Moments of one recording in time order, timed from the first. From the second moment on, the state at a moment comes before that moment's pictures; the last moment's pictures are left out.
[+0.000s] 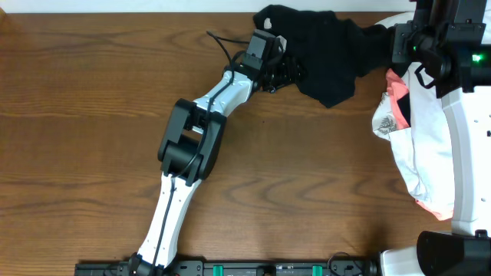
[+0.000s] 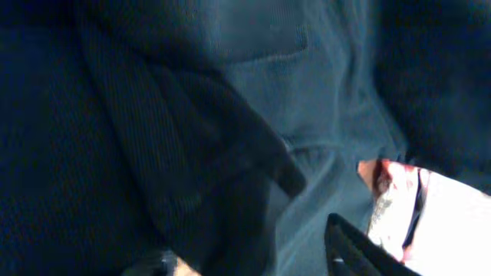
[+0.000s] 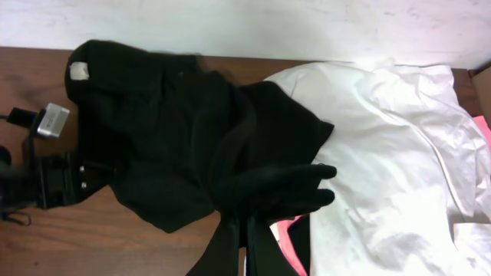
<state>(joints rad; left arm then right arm) -0.45 2.52 1.91 -0.15 0.57 -0.75 0.00 1.63 1.82 -0.93 0.09 -0.01</state>
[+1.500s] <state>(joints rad) 0.19 1.35 1.90 -0.99 0.51 -0.38 0.00 1.31 1.82 -0.93 0.08 -0.01</state>
